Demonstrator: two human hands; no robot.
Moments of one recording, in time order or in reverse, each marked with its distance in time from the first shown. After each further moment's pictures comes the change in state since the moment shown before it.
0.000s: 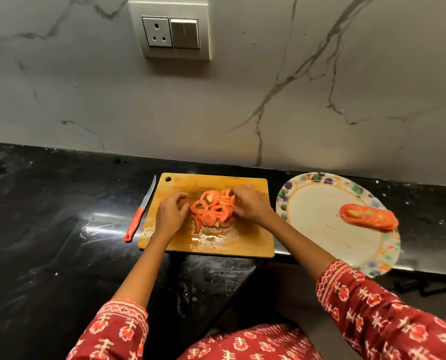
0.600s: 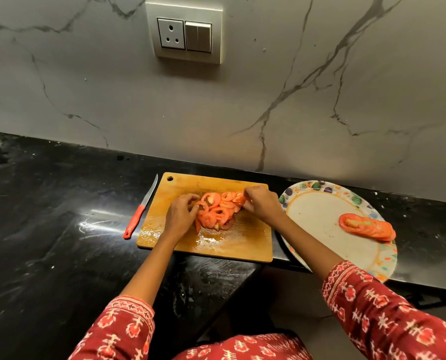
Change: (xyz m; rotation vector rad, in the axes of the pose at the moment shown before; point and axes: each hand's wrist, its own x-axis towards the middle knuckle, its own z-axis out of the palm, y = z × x) left_hand -0.004 0.004 0.019 -0.061 -0.044 0.031; right_hand -0.001 0.017 -0.013 -0.187 0.050 0.044
